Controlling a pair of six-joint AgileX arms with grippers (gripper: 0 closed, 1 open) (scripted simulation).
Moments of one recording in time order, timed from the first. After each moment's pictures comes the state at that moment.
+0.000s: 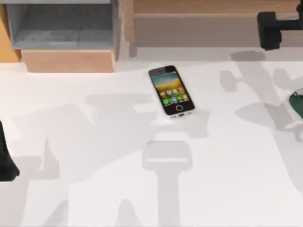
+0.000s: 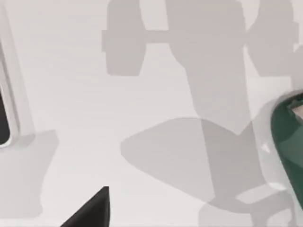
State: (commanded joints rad) left arm 0.00 0.00 0.00 0.00 0.00 0.00; right arm 0.22 1.79 1.65 -1.01 0.06 0.16
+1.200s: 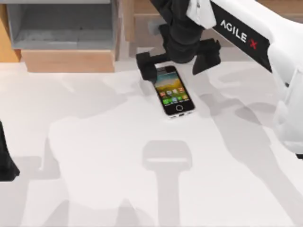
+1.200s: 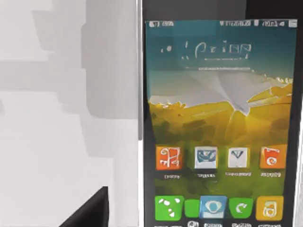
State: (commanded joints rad) left arm 0.00 0.00 0.00 0.00 0.00 0.00; right arm 0.53 2.63 2.54 -1.27 0.05 0.25
